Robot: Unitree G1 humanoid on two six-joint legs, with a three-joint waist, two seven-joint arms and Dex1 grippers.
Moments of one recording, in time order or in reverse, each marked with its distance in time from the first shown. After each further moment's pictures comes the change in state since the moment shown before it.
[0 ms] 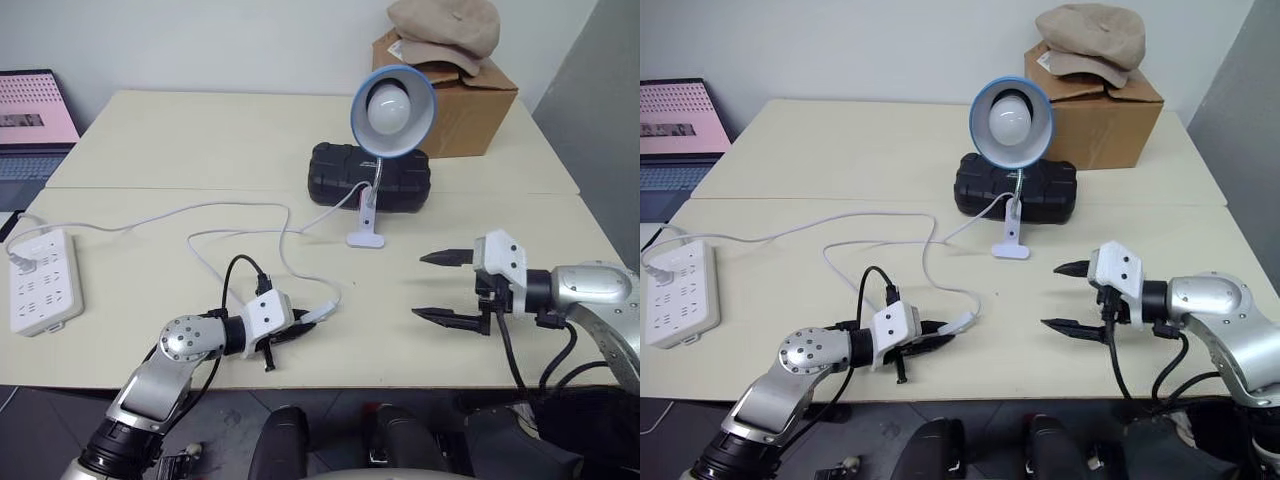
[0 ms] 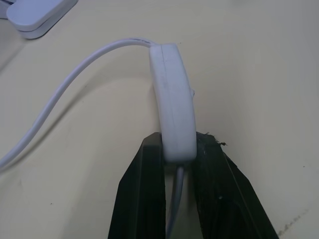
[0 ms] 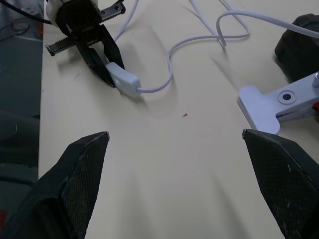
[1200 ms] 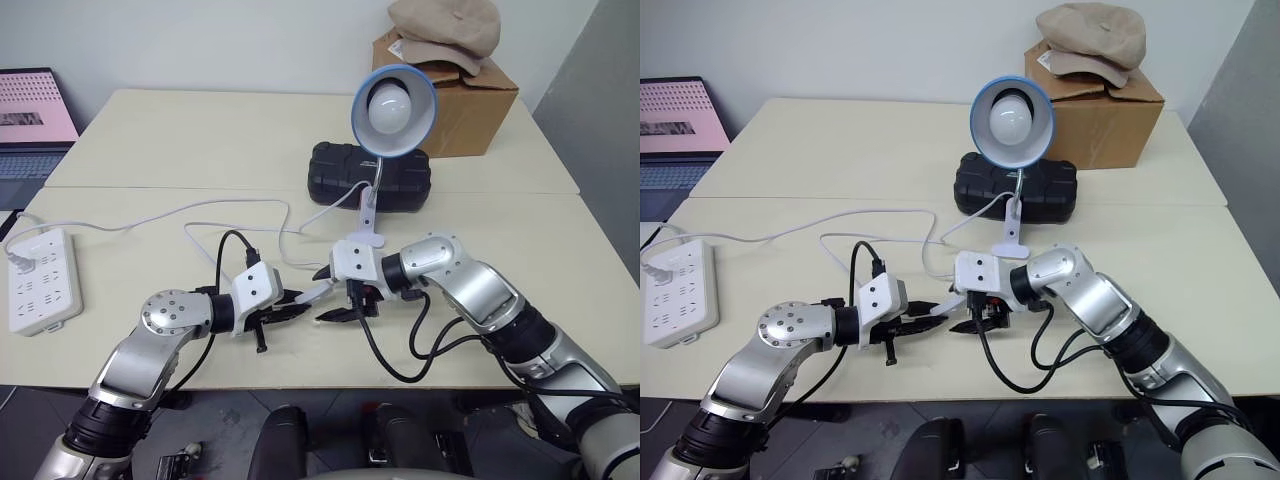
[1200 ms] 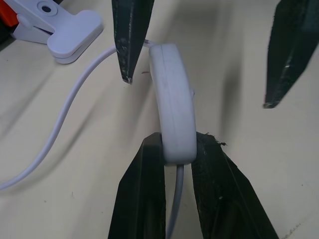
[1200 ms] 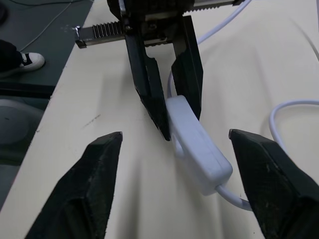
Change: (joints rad) left arm -0.089 0.053 0.058 -0.046 -0.107 0.136 -0.044; right arm -0.458 0.397 0.532 0.364 -0.329 -0.032 0.050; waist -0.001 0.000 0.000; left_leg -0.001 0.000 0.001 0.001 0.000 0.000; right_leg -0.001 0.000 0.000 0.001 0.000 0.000
